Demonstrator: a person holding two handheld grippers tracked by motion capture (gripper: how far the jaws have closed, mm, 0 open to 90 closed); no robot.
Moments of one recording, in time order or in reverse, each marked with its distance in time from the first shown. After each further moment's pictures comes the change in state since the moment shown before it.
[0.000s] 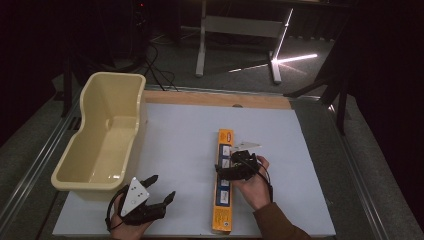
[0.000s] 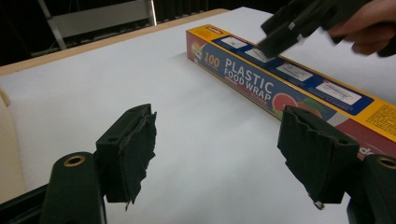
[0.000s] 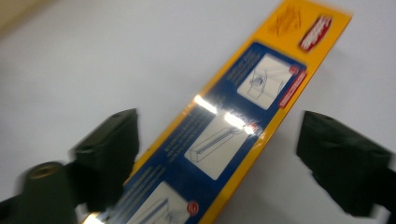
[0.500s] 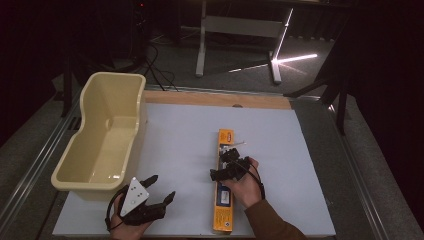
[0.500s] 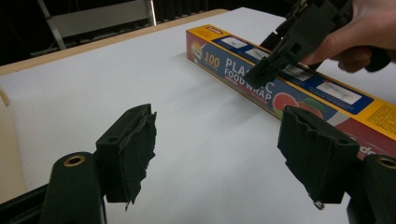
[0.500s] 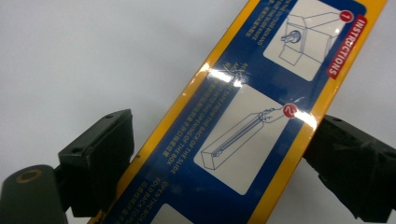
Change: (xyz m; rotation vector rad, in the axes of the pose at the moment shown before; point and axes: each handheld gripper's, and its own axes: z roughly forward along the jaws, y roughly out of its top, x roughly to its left) left arm 0.000 0.000 0.000 0.000 -0.002 -0.001; right arm 0.011 0.003 0.031 0.200 -0.059 0.034
